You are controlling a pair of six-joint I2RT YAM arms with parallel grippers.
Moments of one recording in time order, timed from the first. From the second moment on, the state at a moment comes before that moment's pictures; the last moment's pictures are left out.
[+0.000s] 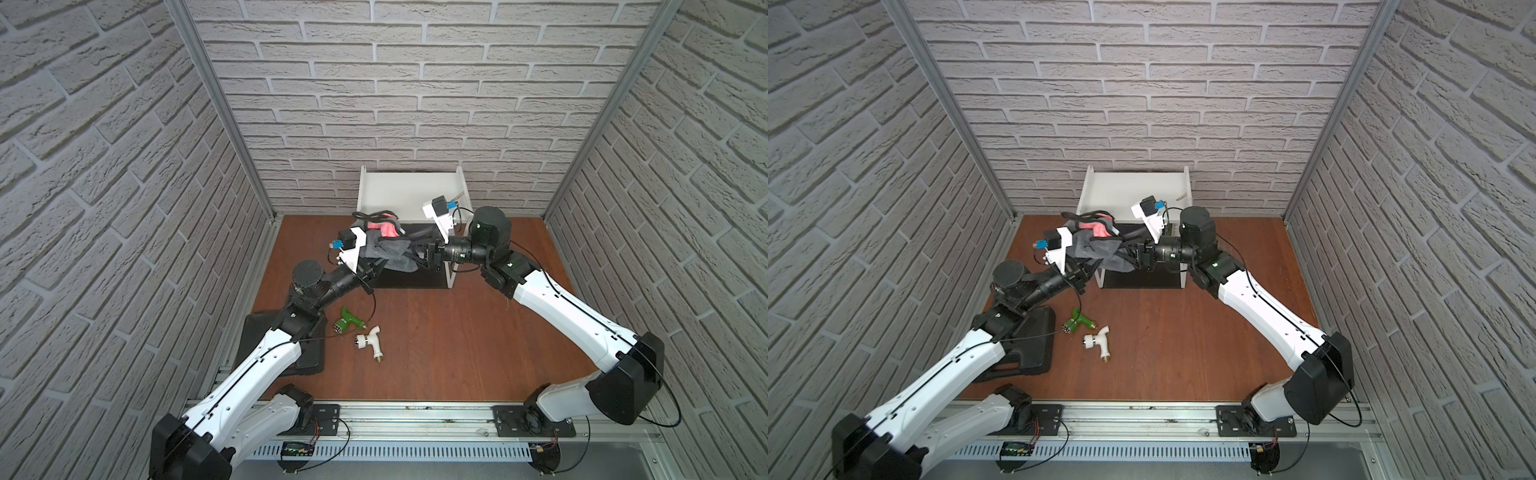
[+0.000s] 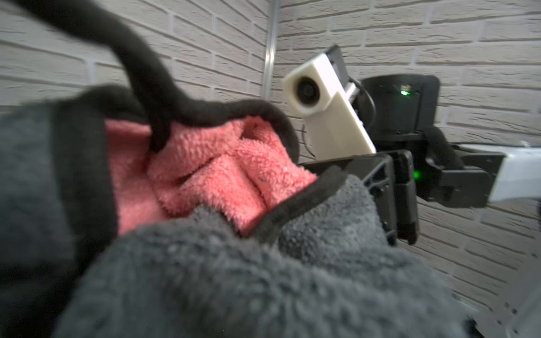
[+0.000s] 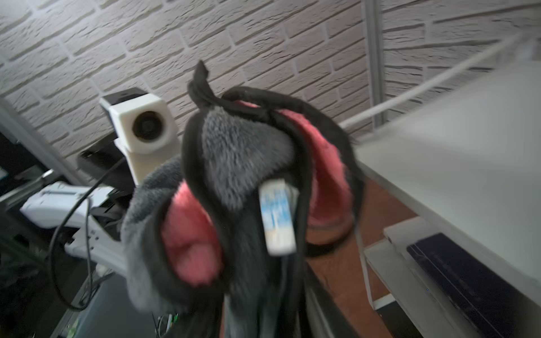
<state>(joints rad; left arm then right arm) -0.39 0.91 0.76 0.29 0.38 -0.23 0.50 1.43 1.31 -0.05 -0.70 0.29</state>
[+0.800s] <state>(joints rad) -0.20 1.04 0.90 -0.11 0.32 -0.38 0.40 1.21 0.91 0.05 0.06 0.03</state>
